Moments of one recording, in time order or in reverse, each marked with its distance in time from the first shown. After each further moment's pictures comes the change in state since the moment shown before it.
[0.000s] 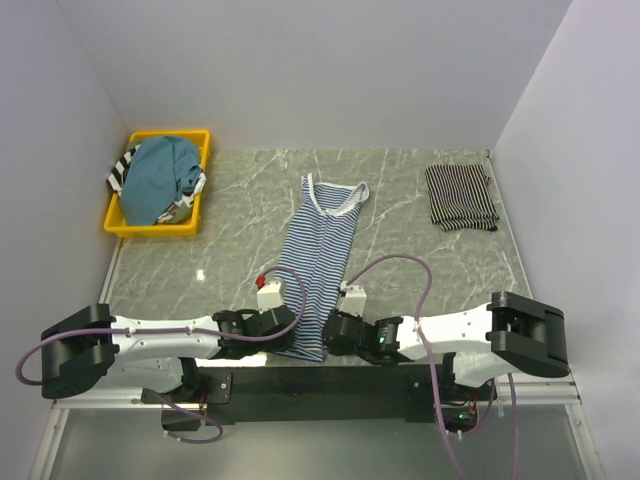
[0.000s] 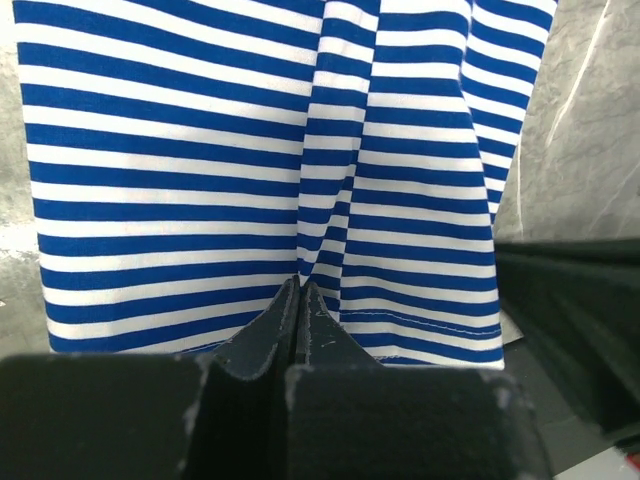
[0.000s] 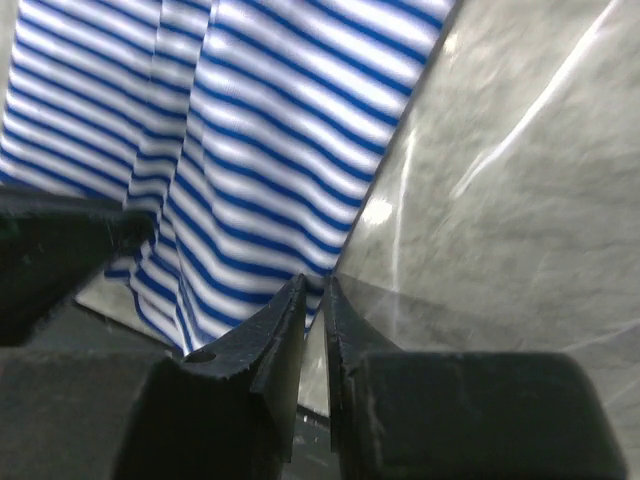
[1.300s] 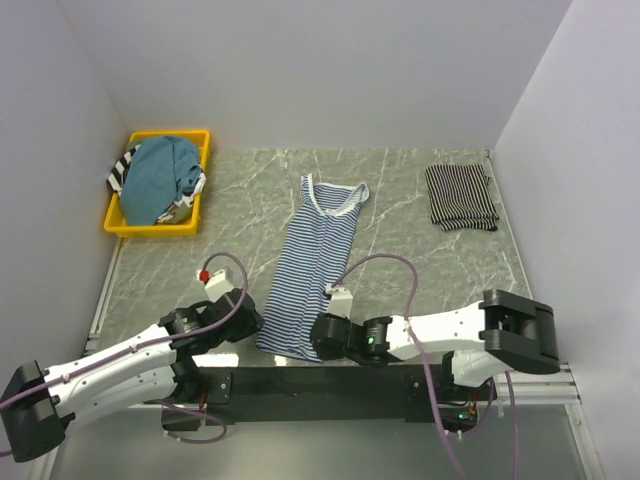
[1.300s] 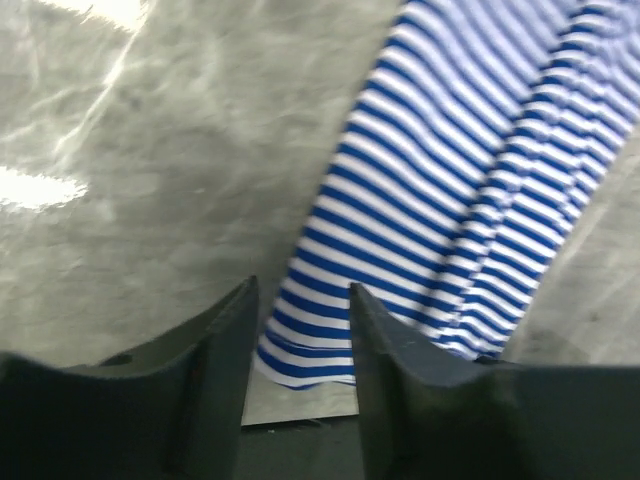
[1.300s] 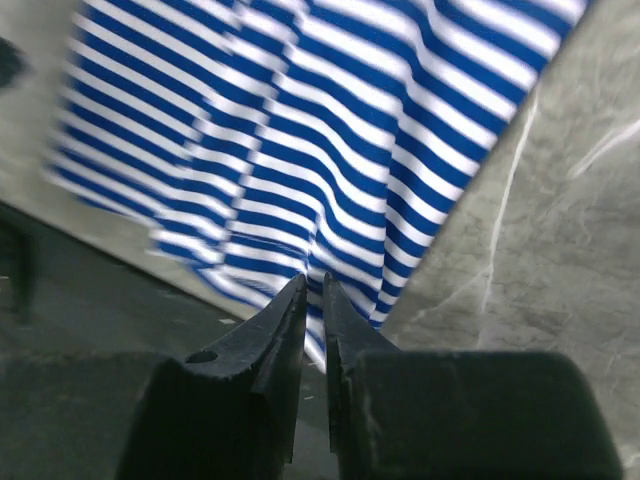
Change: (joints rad) left arm 0.280 -0.417 -0.047 -0.334 -0.002 -0.092; right arm 0.047 0.046 0.105 -0.055 -0.046 -0.006
